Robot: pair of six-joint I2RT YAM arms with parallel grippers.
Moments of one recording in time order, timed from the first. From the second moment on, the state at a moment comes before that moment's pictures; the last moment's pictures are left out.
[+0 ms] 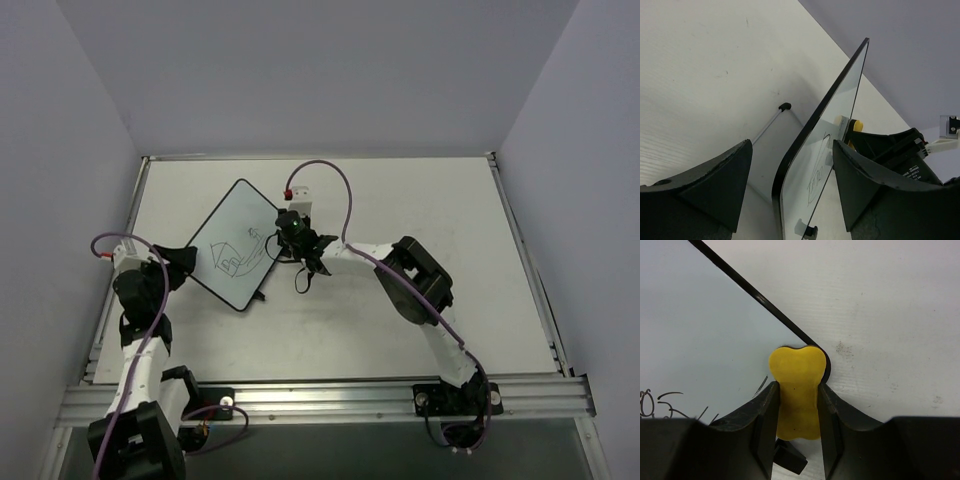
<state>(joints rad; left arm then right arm) 0.30 0.86 0.26 0.40 0.32 -0.77 0.85 2.19 1.45 0.22 0.49 0.48</state>
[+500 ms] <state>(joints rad) 0.30 0.89 0.34 0.30 0.24 -0.78 0.84 2.19 1.47 0.20 0.47 0.47</state>
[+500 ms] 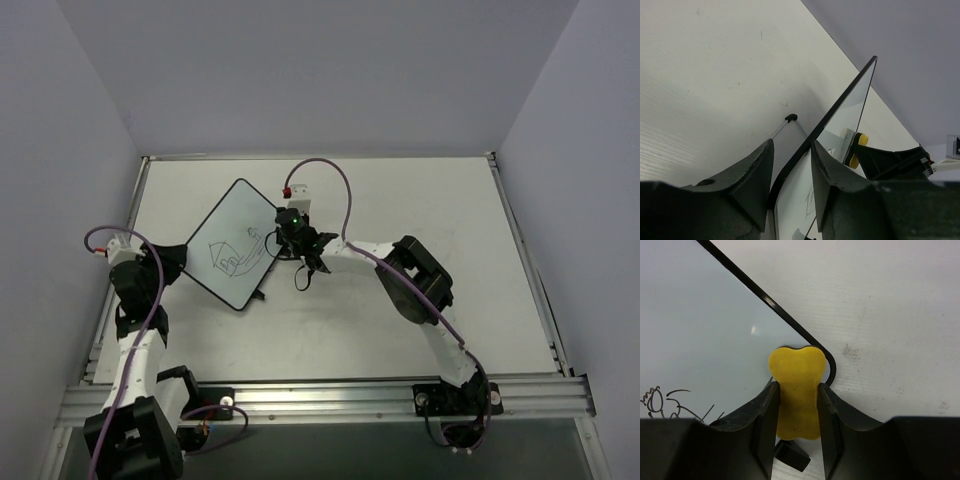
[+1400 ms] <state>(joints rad) 0.30 0.86 0.33 0.36 0.30 -0.76 0.78 2.21 1.45 0.30 0.28 0.52</state>
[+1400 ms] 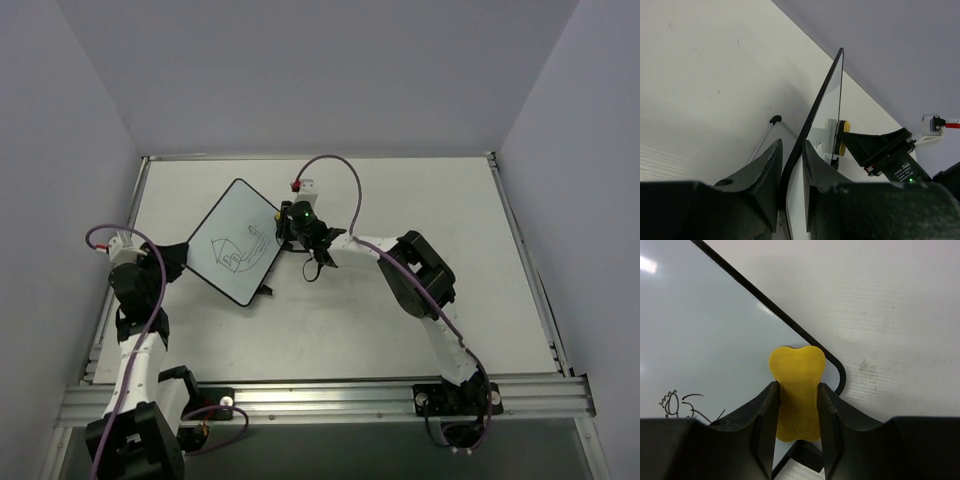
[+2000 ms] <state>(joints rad) 0.28 0.82 0.28 0.42 0.30 -0.75 0.88 2.20 1.45 0.38 0.33 0.52</state>
